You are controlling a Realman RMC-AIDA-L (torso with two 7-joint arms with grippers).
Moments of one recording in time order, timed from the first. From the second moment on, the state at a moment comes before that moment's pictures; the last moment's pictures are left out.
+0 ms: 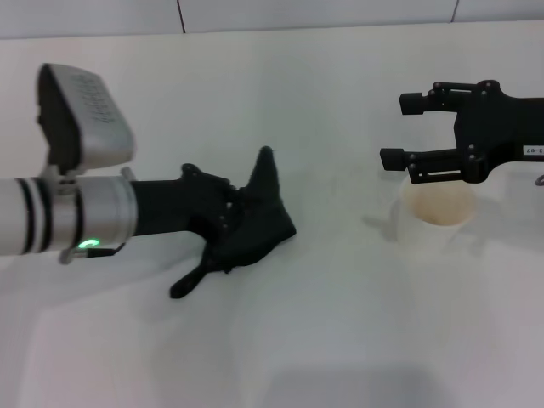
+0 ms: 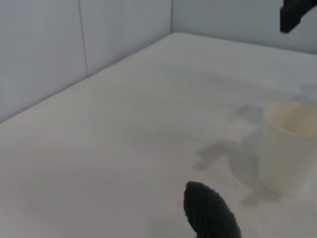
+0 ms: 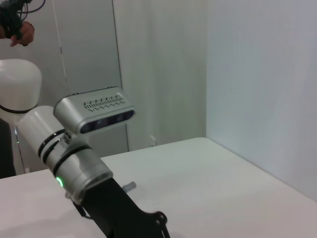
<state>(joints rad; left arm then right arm) -0.36 -2.08 1.47 0.99 1.79 1.06 -1.61 0.28 2.01 -1.19 -1.31 -1.67 -1.44 1.69</state>
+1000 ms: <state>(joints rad) -0.44 -2.07 1.17 0.99 2.04 1.29 -1.62 0.30 2.01 -1.23 -1.28 -1.63 -1.35 1.71</state>
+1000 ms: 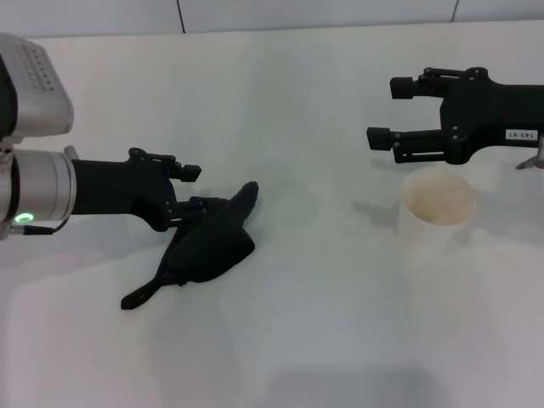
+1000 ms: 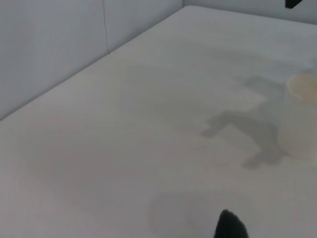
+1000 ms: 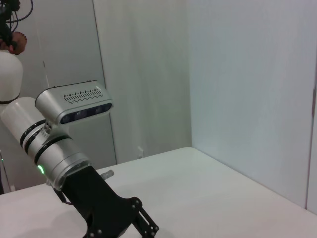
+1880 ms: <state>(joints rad) -0.35 -2.05 0.87 1.15 1.86 1.80 -1.56 0.28 2.00 -1.14 -1.26 -1.68 -1.44 1.71</state>
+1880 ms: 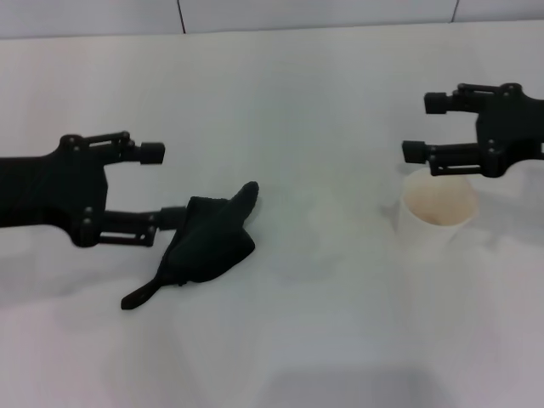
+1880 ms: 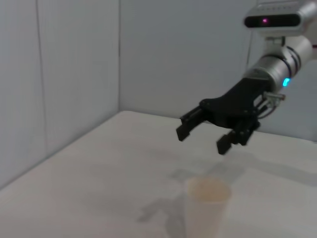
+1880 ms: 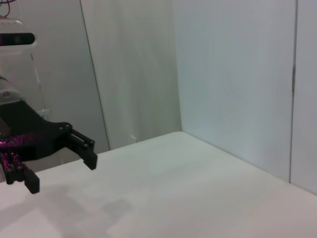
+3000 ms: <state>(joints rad) -0.37 -2.04 0.87 1.10 1.87 1.85 -1.56 0.30 1.97 -1.08 -1.31 -1.81 -1.55 1.78</state>
